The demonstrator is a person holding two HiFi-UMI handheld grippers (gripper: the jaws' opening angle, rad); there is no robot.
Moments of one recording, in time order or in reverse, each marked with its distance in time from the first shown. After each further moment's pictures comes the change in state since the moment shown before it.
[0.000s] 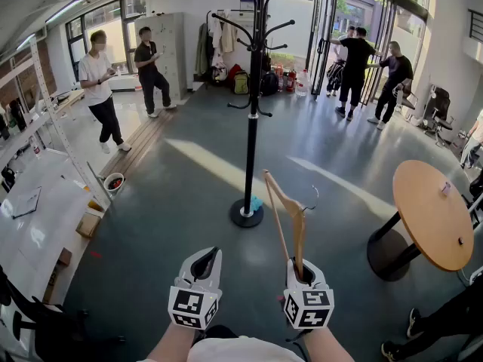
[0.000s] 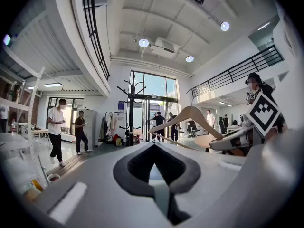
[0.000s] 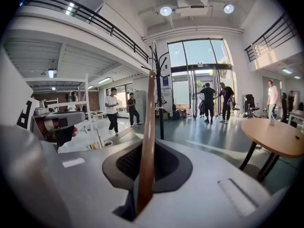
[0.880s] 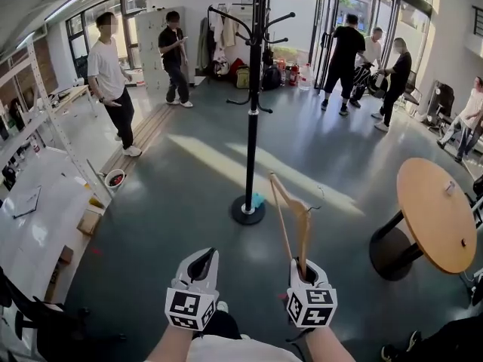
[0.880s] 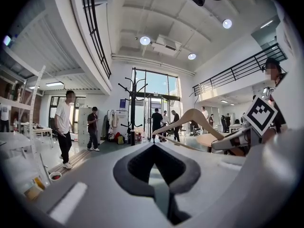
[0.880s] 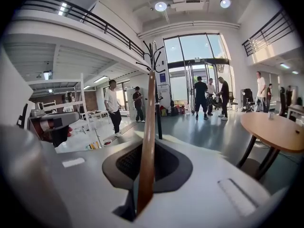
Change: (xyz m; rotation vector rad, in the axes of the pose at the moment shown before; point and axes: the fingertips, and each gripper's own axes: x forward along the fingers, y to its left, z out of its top) left arm 0.022 -0.003 -0.004 -0.007 0.023 0.023; right arm 0.017 -0.036 -0.005 0.047 0.044 -0.009
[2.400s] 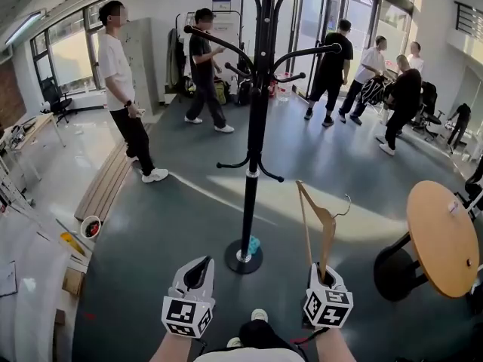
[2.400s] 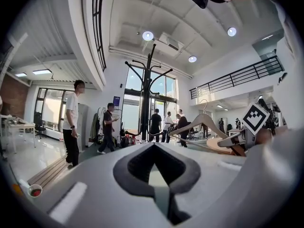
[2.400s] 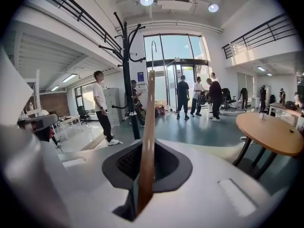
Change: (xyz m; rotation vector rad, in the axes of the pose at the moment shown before) left arm 0.304 0.233 0.024 -0.037 -0.018 -0.122; right arm 0.308 -0.070 0.135 0.111 0.003 -0.277
